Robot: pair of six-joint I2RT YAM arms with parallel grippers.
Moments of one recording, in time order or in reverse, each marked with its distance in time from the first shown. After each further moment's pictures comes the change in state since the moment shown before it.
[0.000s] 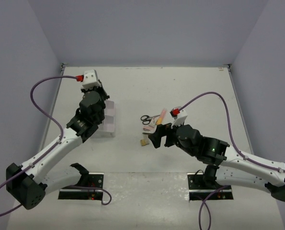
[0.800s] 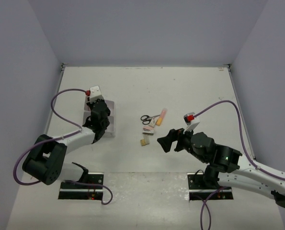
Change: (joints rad) left arm 0.119 0.285 -0.348 0.493 -0.044 -0.005; right arm -0.003 -0.231 -0.132 -0.033 0.005 0.026
